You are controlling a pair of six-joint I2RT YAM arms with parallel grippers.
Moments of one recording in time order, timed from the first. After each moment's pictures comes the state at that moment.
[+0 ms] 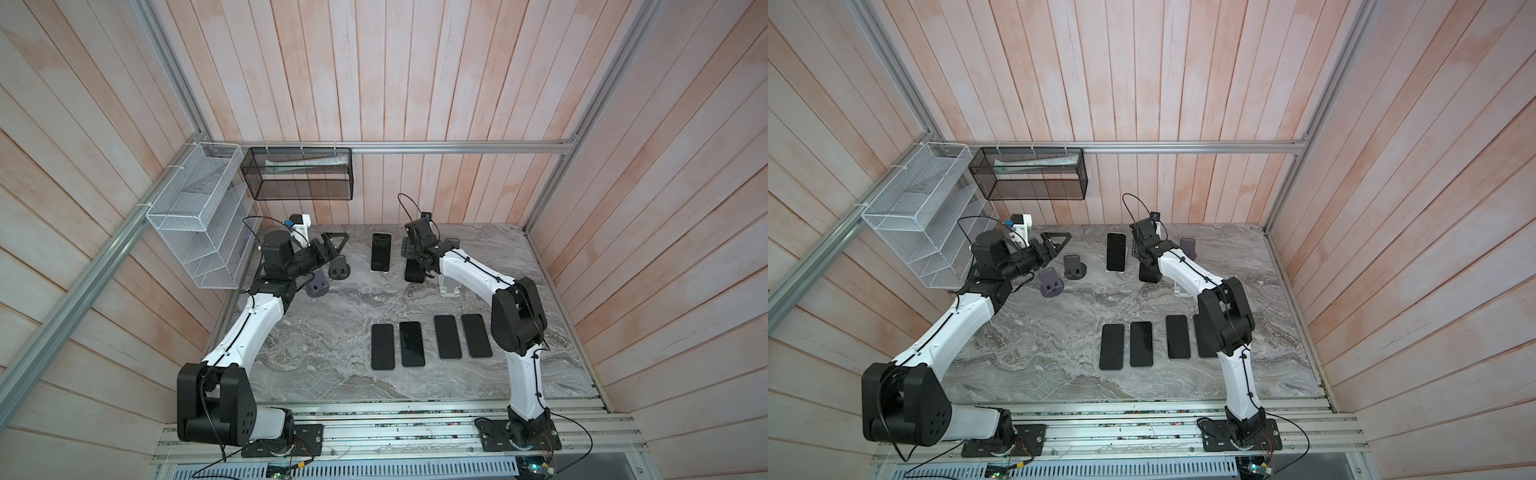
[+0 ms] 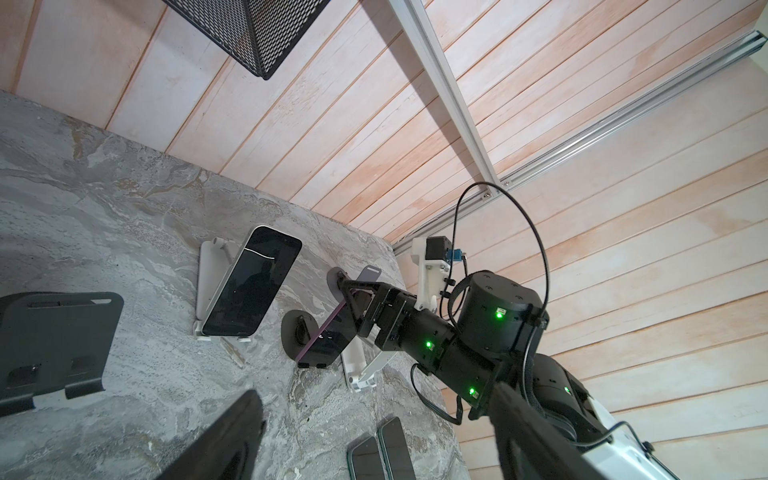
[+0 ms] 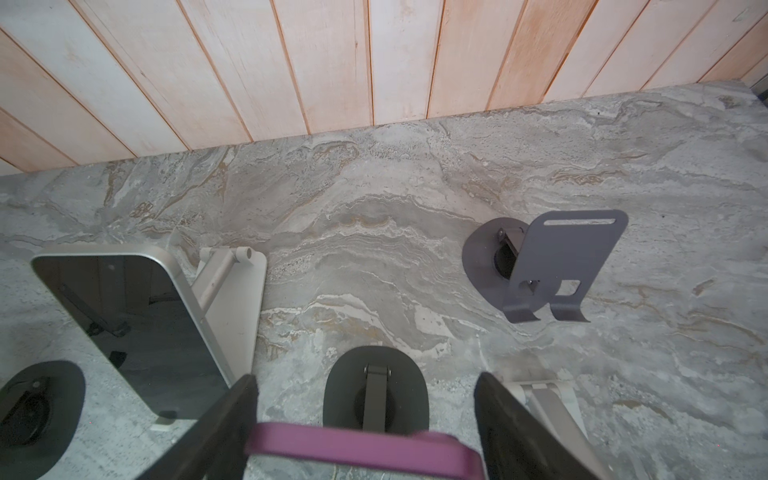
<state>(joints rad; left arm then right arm) -0.09 1.40 1.07 0.13 0.65 -0.76 0.57 2.12 1.79 -0.41 0.43 0.47</state>
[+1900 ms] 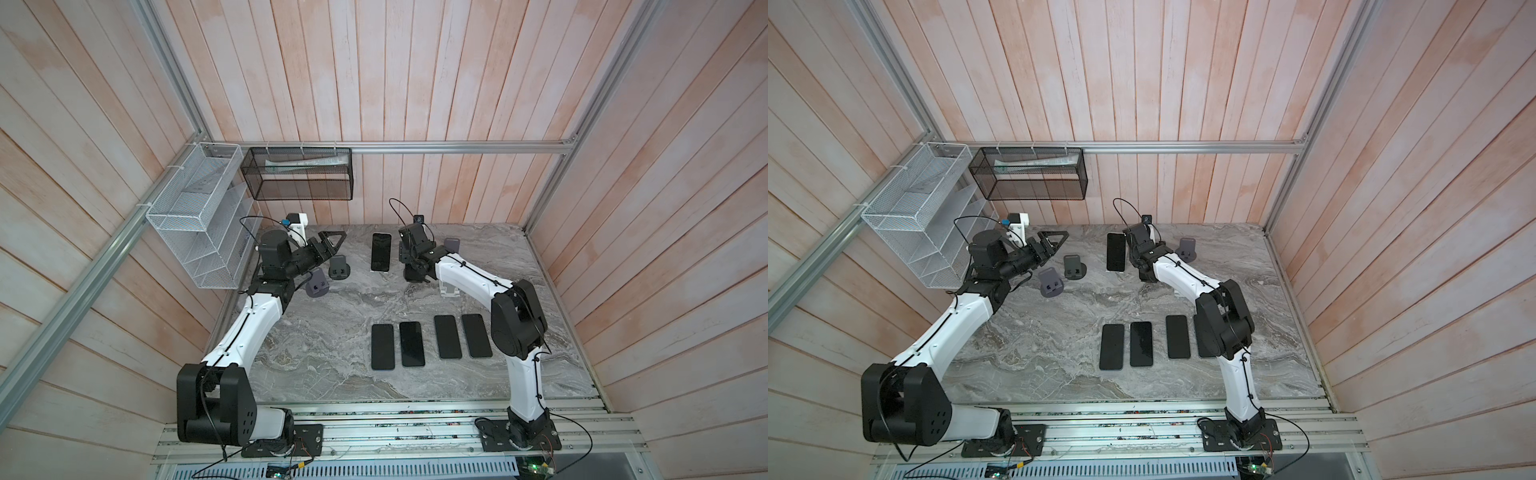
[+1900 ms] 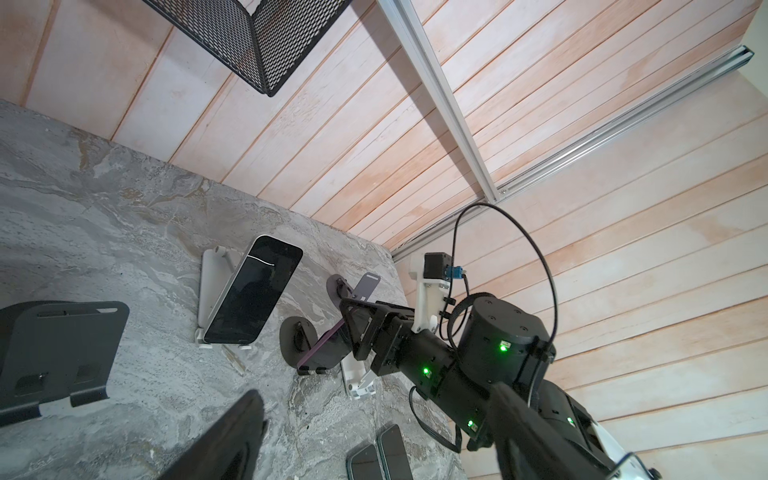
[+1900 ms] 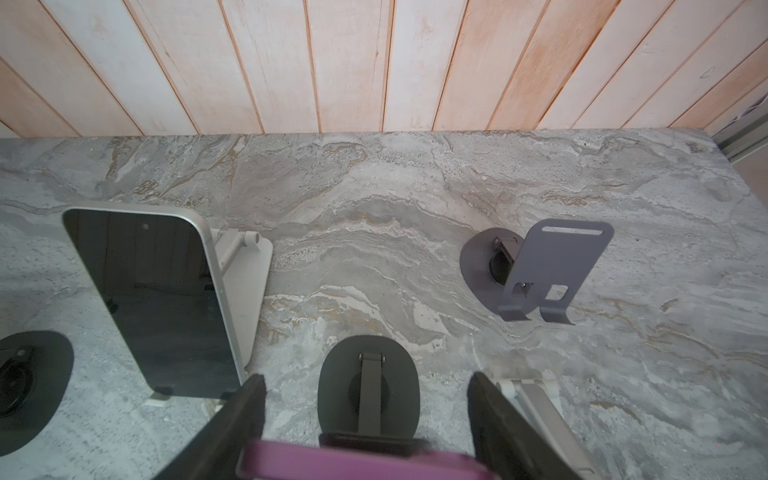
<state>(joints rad) -0.07 1.40 1.07 0.15 0.65 -0.78 0.62 2.08 1.75 -0.38 0.50 0.39</state>
